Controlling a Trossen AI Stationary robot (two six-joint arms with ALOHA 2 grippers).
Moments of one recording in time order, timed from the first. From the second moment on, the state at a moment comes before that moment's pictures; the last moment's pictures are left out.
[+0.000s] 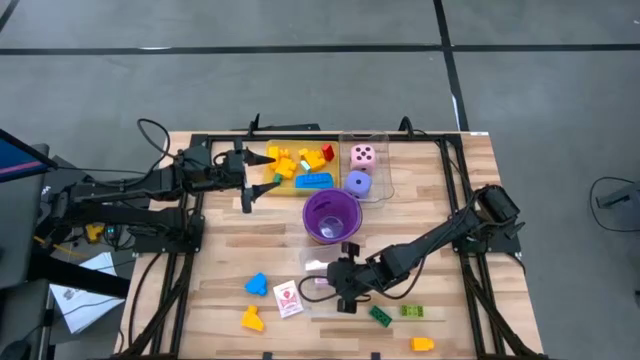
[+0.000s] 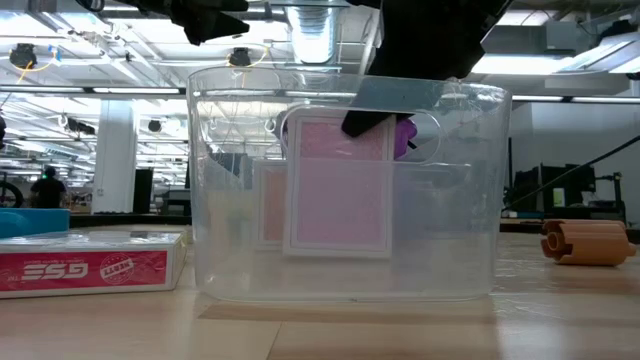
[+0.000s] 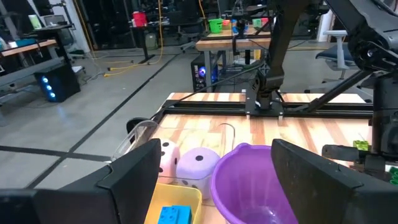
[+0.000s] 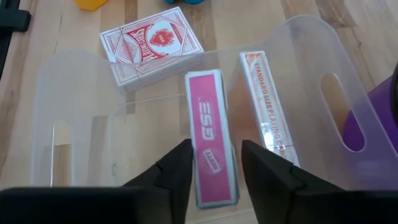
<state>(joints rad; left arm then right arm) 0.22 0.83 0.71 0.01 -0.04 0.11 0.46 1.87 1.27 -0.34 0.34 0.43</state>
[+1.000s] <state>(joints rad) 0.22 0.83 0.71 0.01 -0.04 0.11 0.56 1.62 1.27 -0.61 0.70 0.46</state>
